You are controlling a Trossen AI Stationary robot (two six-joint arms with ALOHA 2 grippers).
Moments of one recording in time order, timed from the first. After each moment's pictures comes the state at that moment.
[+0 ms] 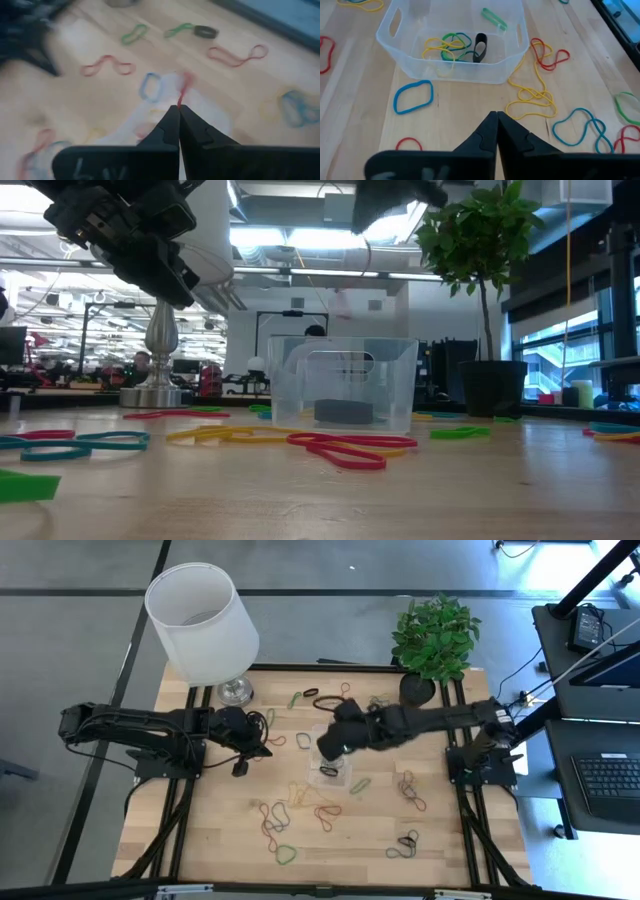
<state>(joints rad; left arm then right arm) 0.11 0.90 0.51 -0.29 0.21 0.04 0.14 1.80 1.81 -1.11 0.54 0.94</state>
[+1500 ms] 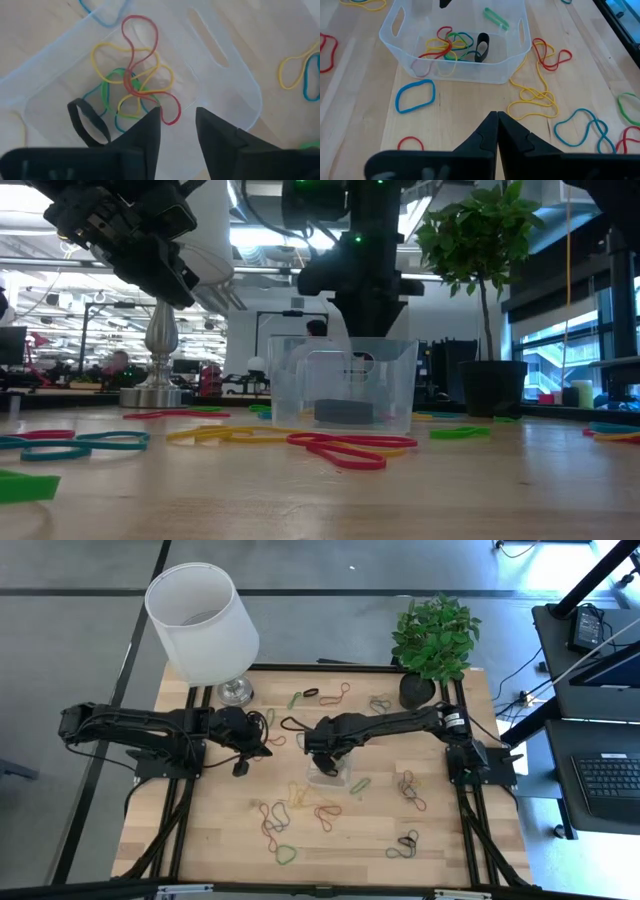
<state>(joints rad) 0.11 0.90 0.51 -0.29 0.20 0.04 0.03 2.12 1.81 -1.21 0.29 0.77</state>
